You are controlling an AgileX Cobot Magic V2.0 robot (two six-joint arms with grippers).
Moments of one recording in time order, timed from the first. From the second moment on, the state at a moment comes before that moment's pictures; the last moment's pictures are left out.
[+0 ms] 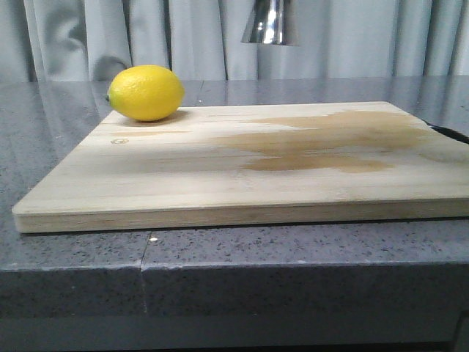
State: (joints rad) left arm -0.57 1.62 -1.28 -1.33 0.94 1.49; right arm 0.38 1.18 -0.90 -0.86 -0.41 -0.44
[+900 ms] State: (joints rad) left arm -0.57 1.62 -1.28 -1.32 0.94 1.49; right arm 0.38 1.18 -0.90 -0.88 -0.41 -0.53
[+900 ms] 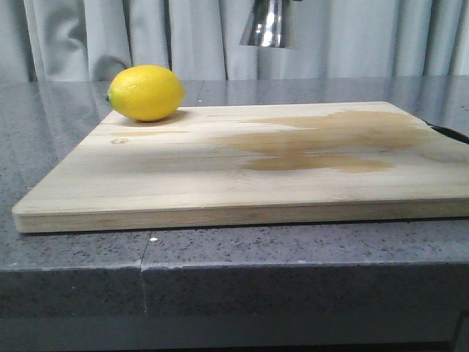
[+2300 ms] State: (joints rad) left arm -0.57 1.62 -1.28 -1.32 0.97 1.49; right arm 0.38 1.18 -0.90 -0.93 -0.41 -0.60
